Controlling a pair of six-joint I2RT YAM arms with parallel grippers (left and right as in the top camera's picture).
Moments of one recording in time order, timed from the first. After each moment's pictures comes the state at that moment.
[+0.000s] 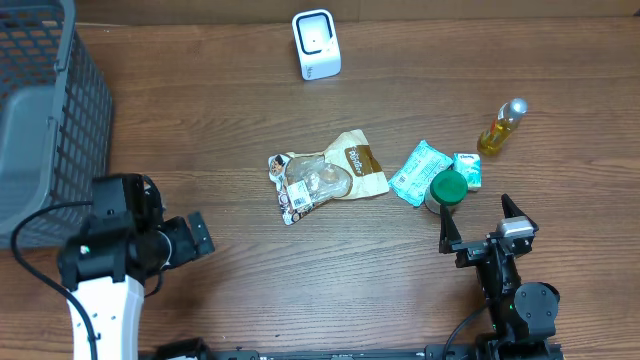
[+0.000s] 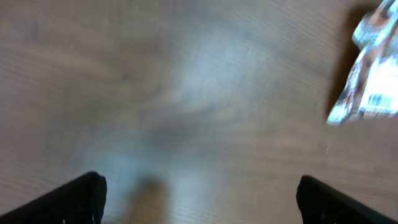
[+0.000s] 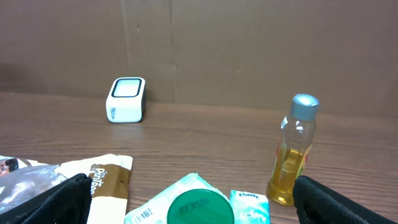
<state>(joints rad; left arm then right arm) 0.18 1.02 0.89 -1.13 0.08 -0.27 0.08 0.01 0.02 -0.03 -0.07 -0.01</state>
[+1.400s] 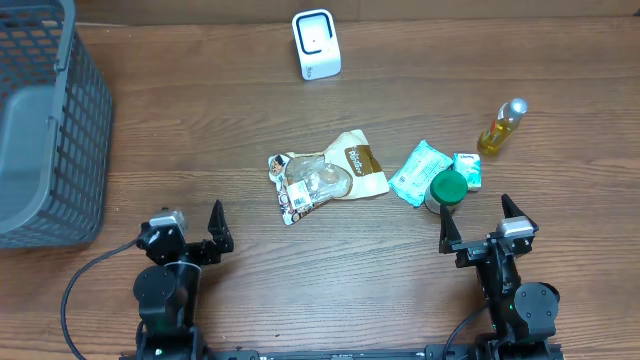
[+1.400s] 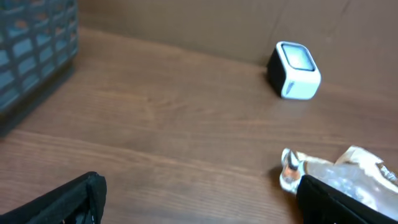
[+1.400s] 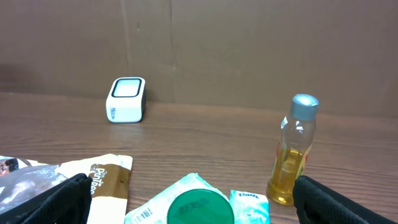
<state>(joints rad) 0.07 0.38 0.01 0.15 0.05 -0.21 0.08 0.01 0.02 -0.03 -0.07 -0.01</state>
